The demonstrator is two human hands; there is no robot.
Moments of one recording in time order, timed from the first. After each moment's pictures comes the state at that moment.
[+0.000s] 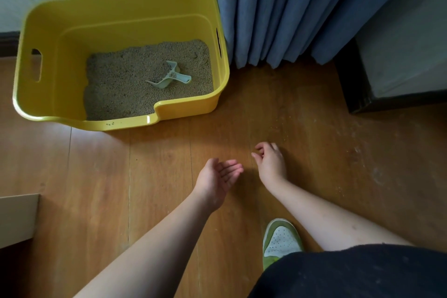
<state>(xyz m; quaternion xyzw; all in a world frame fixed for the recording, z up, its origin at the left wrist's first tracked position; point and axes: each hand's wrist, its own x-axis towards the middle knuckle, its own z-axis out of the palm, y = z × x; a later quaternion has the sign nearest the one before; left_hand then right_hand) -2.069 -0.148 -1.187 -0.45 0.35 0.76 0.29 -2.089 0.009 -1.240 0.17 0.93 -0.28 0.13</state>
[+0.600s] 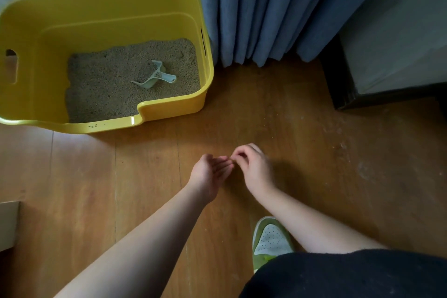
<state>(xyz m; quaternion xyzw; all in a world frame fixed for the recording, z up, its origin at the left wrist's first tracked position) -2.084 -0.131 -1.188 -0.47 0.38 0.74 0.30 -2.071 0.001 -1.198 0.06 0.92 -0.37 0.06</state>
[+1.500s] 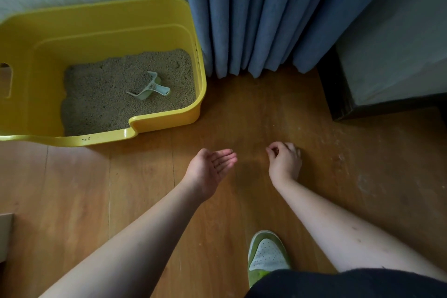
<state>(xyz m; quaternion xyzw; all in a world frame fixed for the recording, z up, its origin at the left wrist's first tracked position) -2.119 -0.124 -1.175 -0.39 0.36 0.78 0.33 -2.112 0.075 -1.240 0.28 0.93 -0.22 0.07</state>
